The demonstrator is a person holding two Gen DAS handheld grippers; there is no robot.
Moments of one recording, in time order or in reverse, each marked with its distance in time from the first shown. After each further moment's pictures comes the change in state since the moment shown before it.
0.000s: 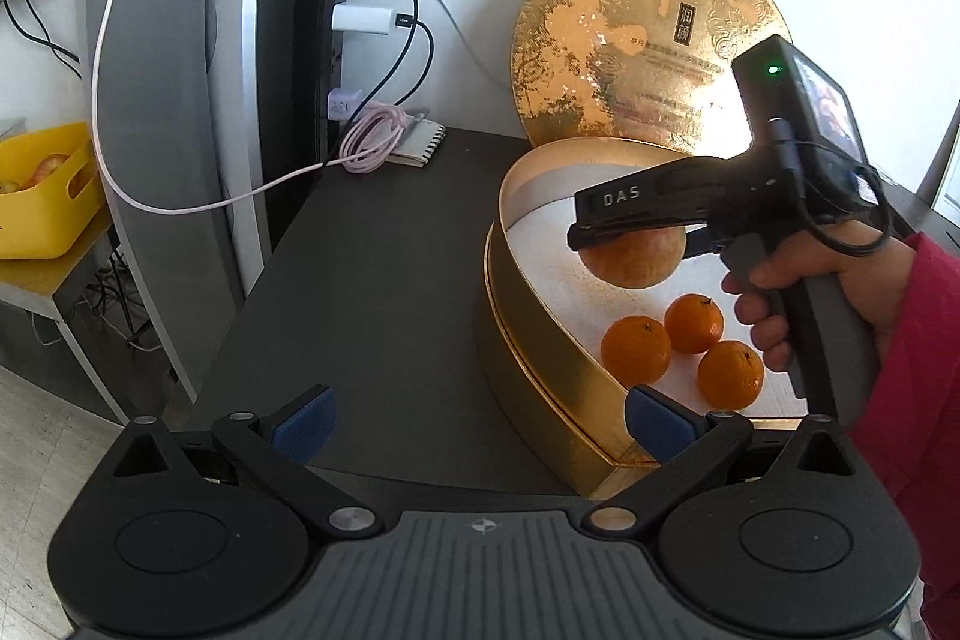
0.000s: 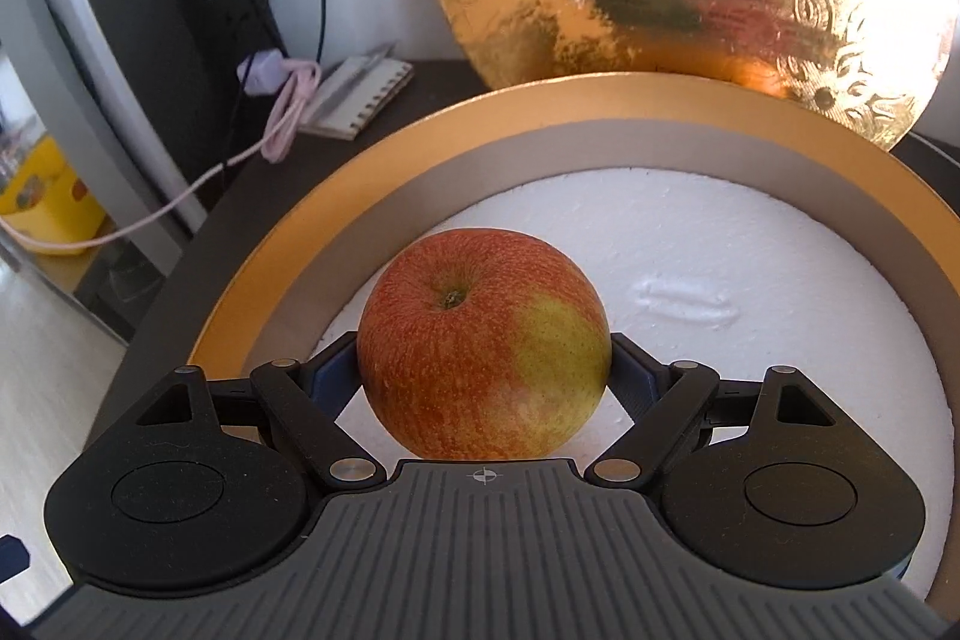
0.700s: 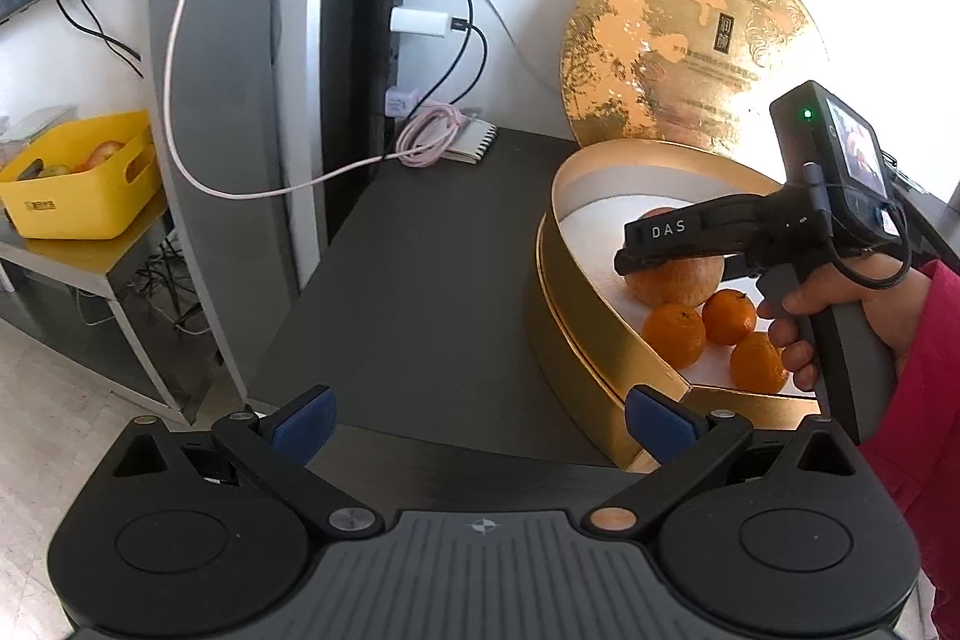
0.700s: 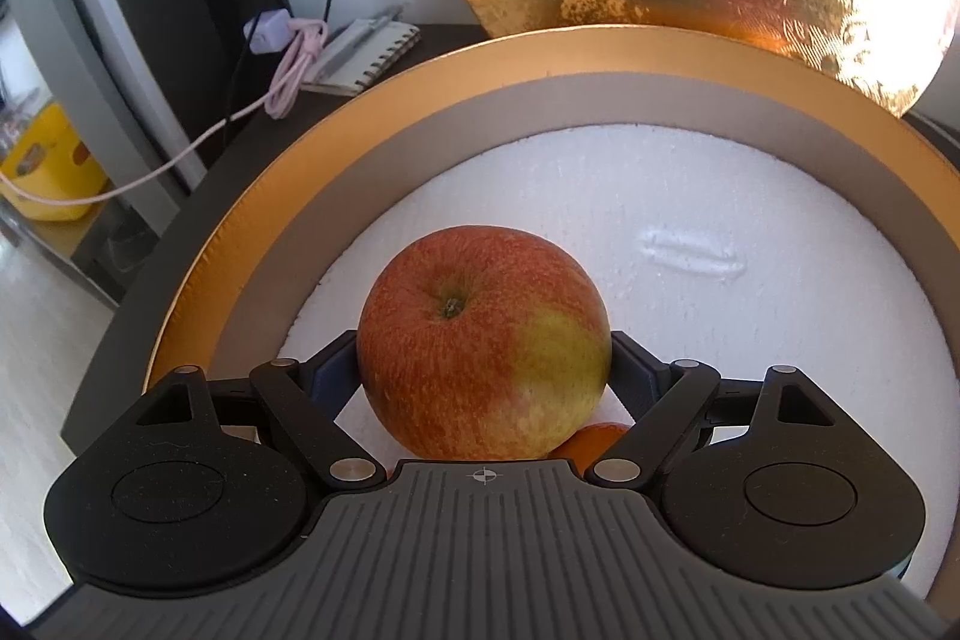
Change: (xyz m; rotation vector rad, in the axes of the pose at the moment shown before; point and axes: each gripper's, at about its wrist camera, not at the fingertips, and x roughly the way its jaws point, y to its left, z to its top) left arm -0.023 0.006 -0.008 -0.030 -0.005 0.095; right arm -0.001 -0.004 -0.019 -0.005 0.022 0.021
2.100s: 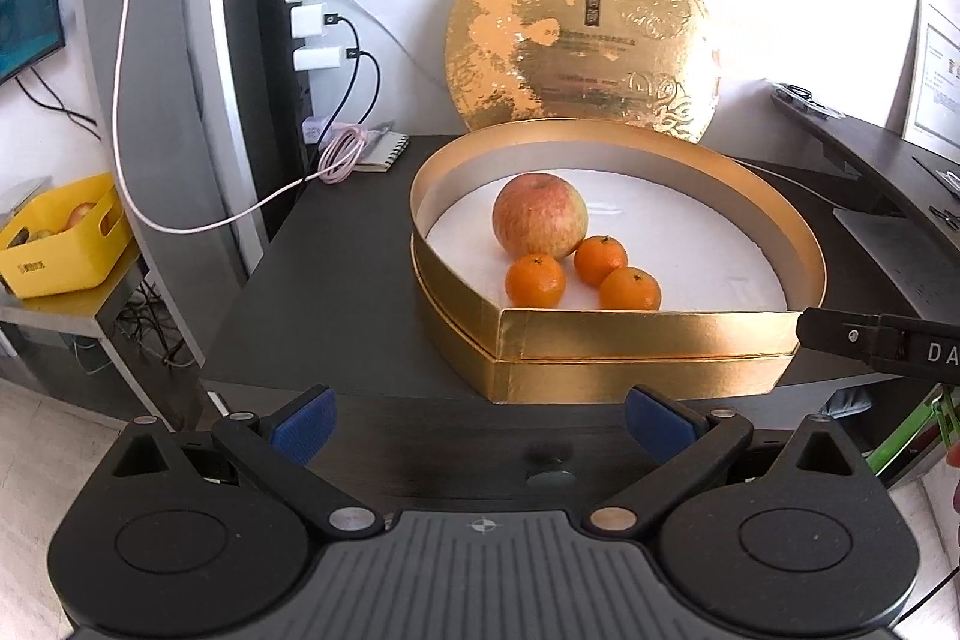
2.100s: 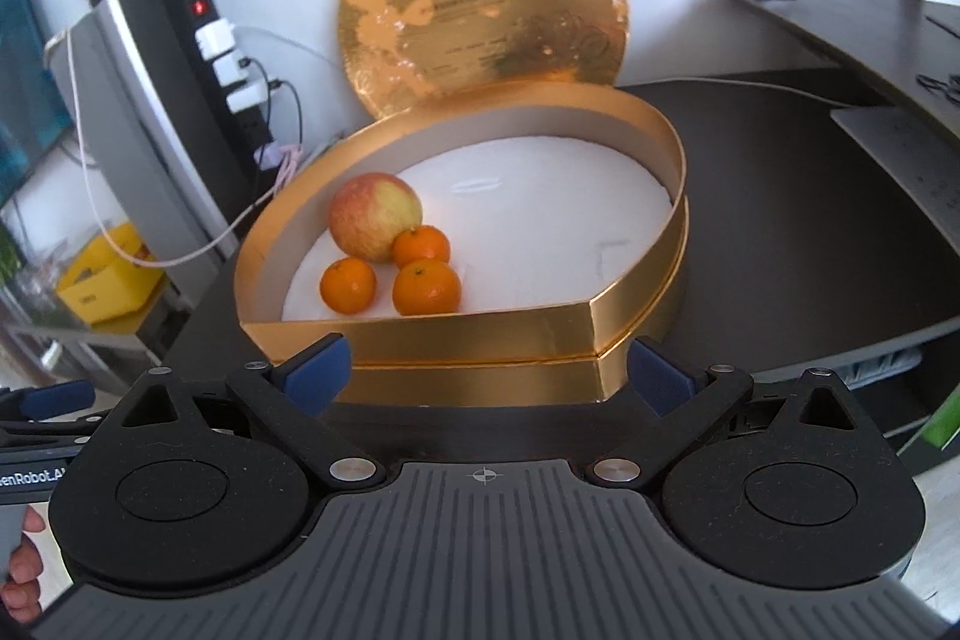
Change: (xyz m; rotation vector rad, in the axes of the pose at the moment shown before) left arm -0.057 -0.079 -0.037 0.157 -0.018 -0.026; right arm -0.216 -0.090 -0.199 0.223 -0.304 -0.007
